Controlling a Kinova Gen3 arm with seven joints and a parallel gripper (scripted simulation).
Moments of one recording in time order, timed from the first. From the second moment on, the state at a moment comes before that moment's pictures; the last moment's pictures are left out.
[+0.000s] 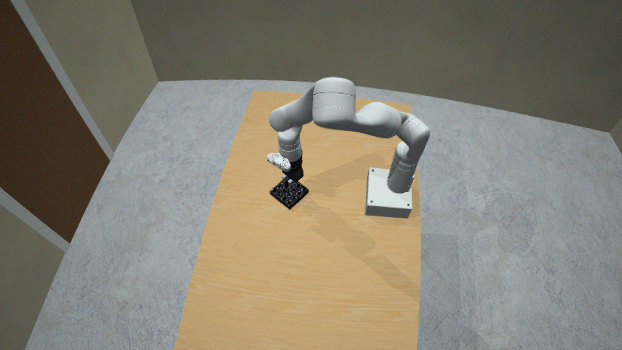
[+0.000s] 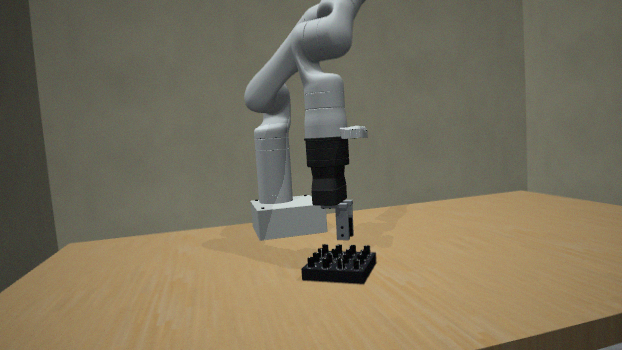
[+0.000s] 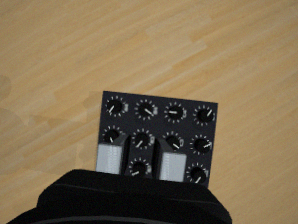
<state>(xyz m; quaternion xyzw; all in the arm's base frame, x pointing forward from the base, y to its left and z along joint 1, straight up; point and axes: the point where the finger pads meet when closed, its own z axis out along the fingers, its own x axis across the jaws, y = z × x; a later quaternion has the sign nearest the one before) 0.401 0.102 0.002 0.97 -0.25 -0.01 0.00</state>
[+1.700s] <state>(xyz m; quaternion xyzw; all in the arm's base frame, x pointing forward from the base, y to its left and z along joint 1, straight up) 0.391 0.112 0.013 1.00 0.07 -0.02 0.00</state>
